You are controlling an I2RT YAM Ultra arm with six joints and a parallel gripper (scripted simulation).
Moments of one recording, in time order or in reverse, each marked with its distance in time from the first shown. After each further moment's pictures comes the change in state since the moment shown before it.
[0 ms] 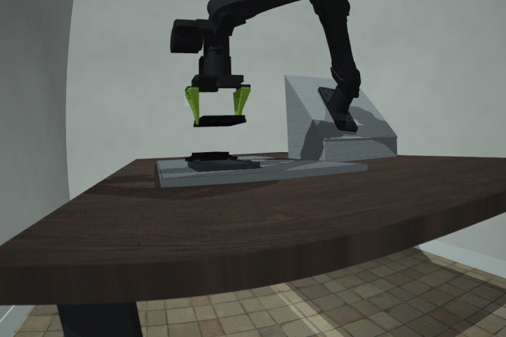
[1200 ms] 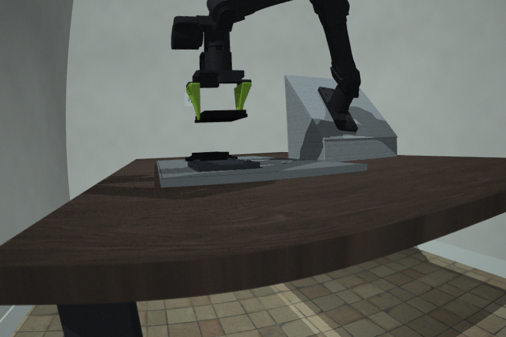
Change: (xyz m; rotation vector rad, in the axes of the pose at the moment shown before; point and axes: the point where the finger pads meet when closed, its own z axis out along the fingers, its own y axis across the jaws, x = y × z) arm 0.000 -0.003 -0.010 0.010 -0.001 0.002
